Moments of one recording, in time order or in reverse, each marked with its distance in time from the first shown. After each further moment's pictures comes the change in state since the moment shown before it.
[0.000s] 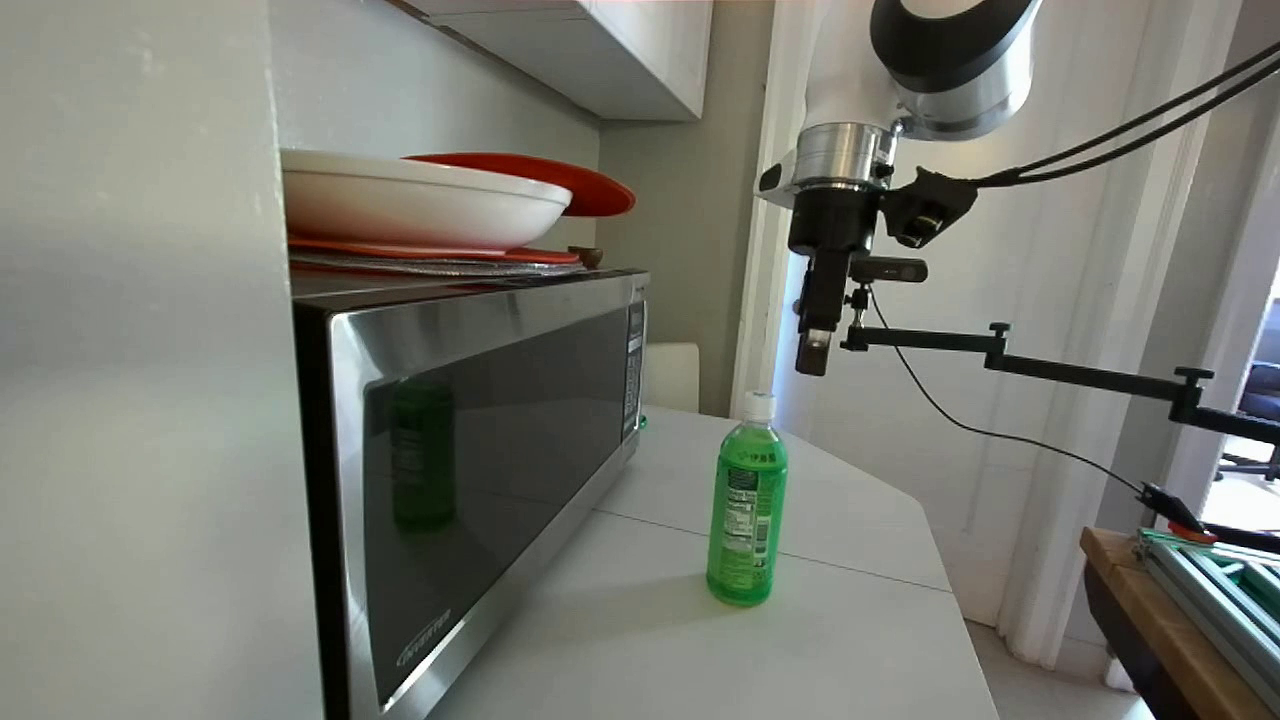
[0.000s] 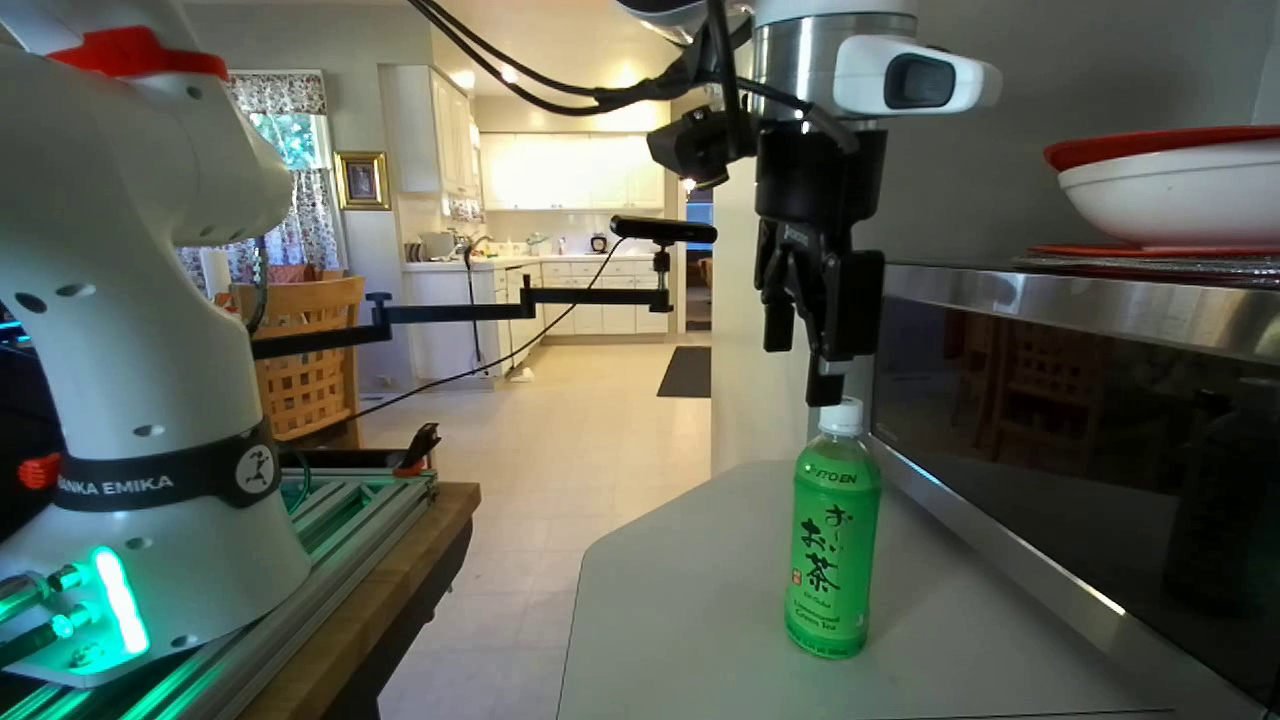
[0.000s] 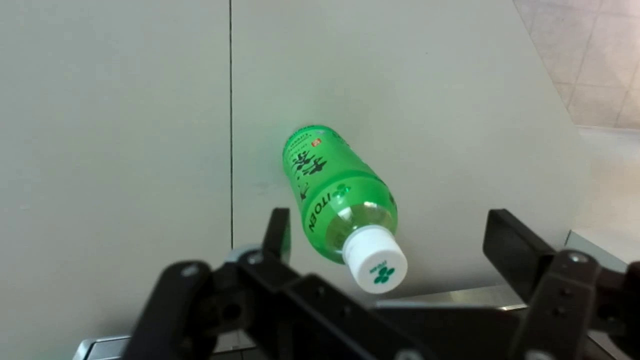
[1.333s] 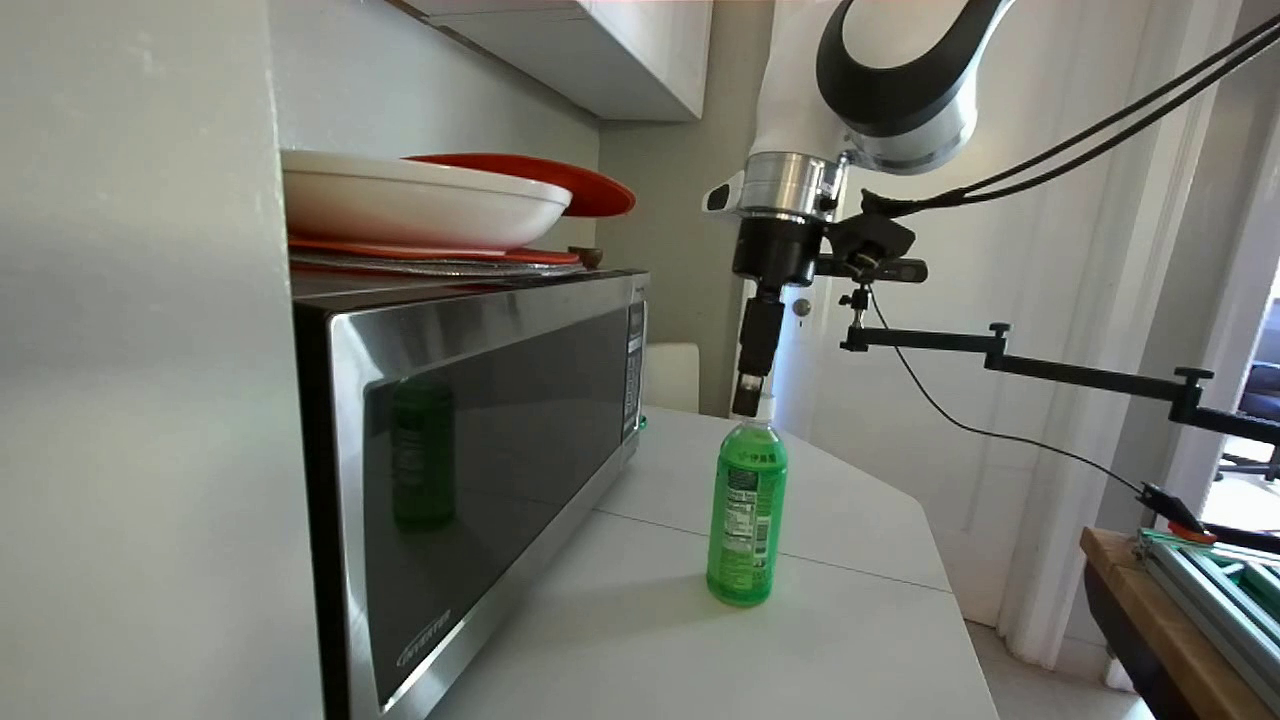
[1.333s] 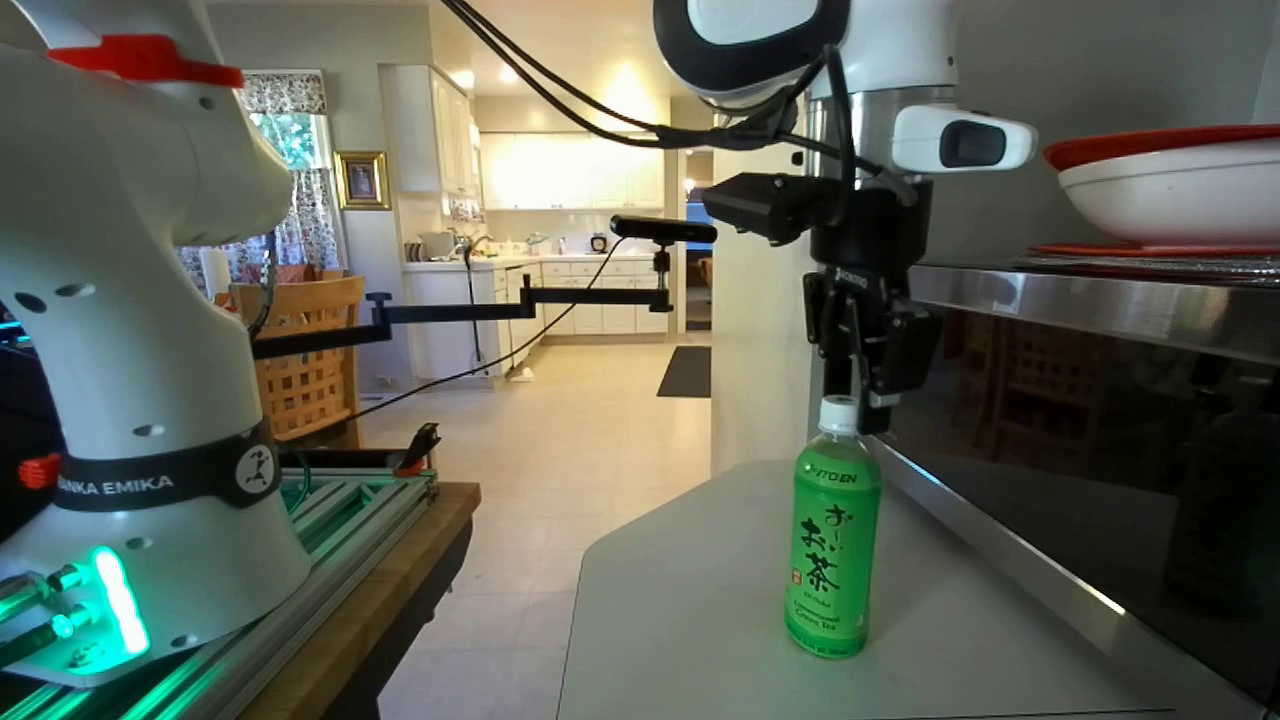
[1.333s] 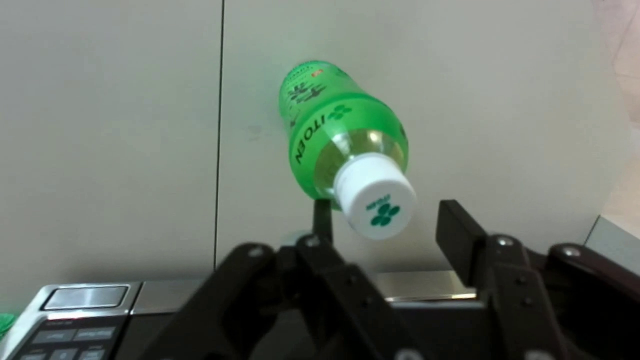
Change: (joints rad) arm -0.001 0.156 0.072 0.089 -0.010 0.137 -0.001
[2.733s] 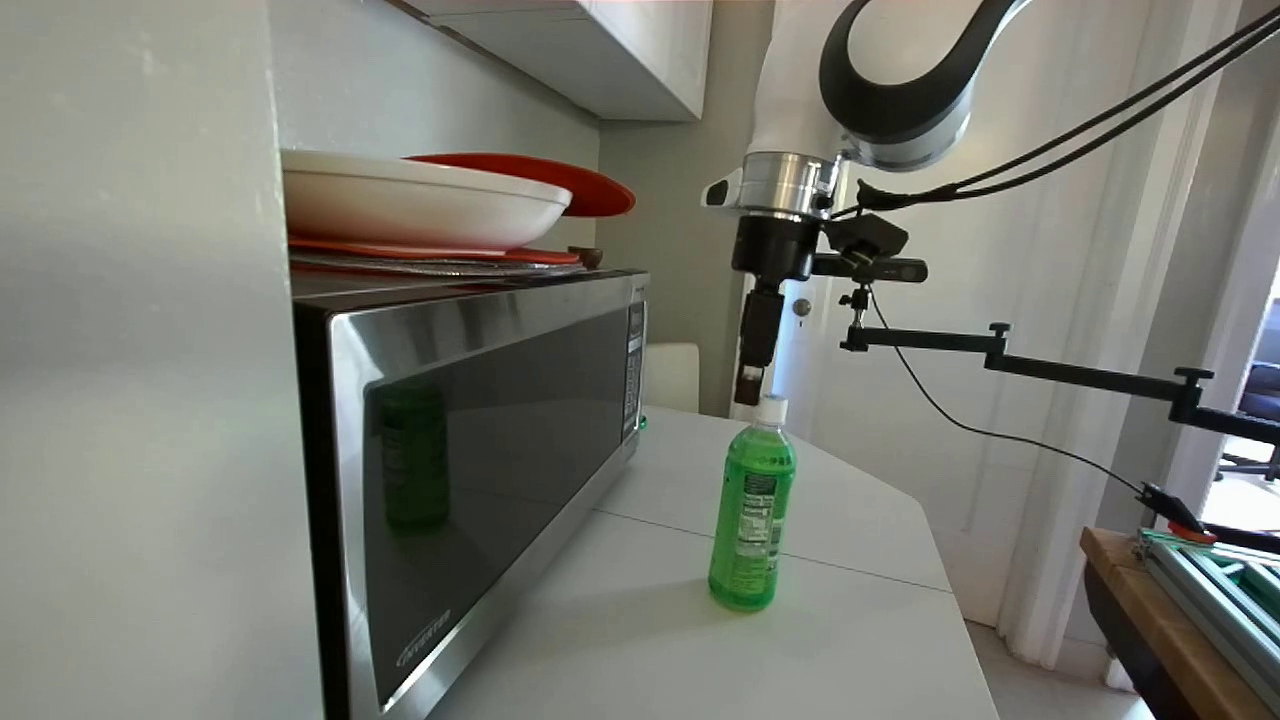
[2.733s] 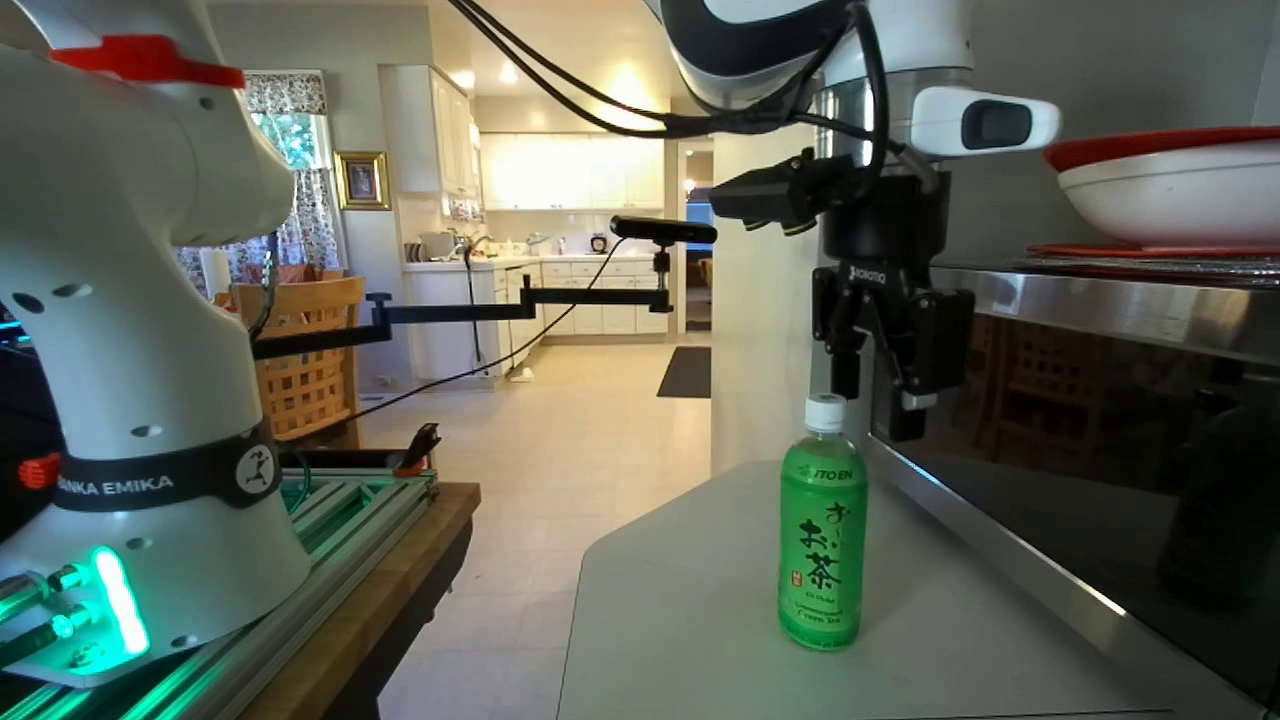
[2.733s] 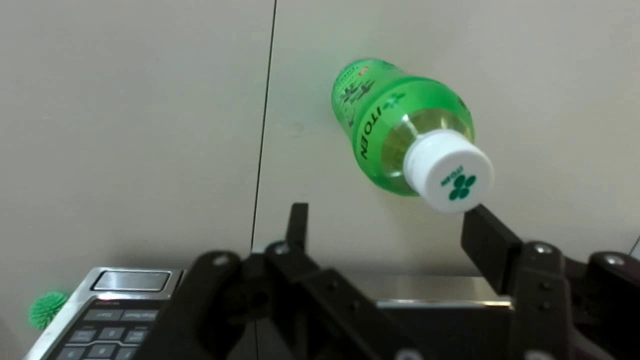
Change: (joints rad) arm -0.021 0.004 -0.003 0.012 -0.113 0.003 0.045
